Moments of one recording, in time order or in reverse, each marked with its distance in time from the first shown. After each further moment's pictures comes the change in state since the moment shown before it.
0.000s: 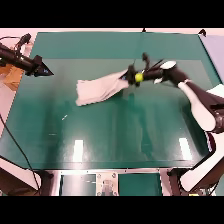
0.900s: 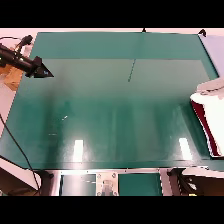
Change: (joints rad) left arm 0.000 0.000 0.000 -0.003 -0.054 0.003; right arm -1.129 0.406 0.254 -0.328 0.380 0.250
